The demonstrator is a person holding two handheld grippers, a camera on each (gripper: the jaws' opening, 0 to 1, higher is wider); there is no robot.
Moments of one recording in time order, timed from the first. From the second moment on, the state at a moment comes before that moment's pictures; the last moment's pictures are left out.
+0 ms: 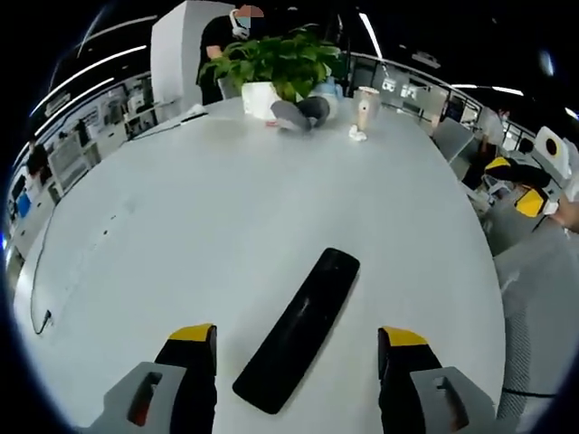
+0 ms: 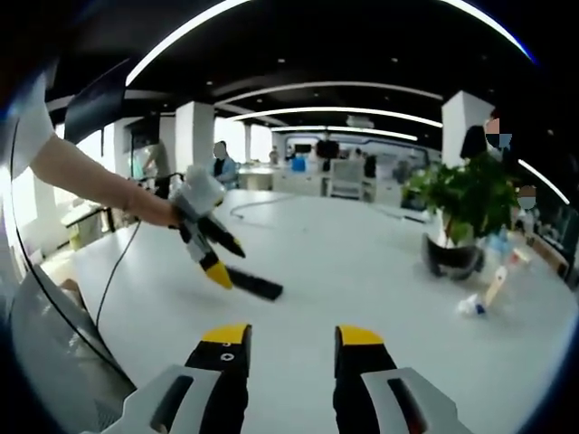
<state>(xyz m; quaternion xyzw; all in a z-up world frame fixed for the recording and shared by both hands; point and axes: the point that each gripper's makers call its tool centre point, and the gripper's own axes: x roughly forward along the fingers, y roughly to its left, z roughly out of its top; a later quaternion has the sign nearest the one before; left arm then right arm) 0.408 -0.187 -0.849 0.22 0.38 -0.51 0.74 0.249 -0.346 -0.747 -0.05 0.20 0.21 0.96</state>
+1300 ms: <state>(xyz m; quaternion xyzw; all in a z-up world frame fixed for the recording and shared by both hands) 0.409 -0.183 -0.863 0.31 0.38 -0.55 0.67 0.246 -0.344 -0.756 -0.05 0.22 0.21 0.95</state>
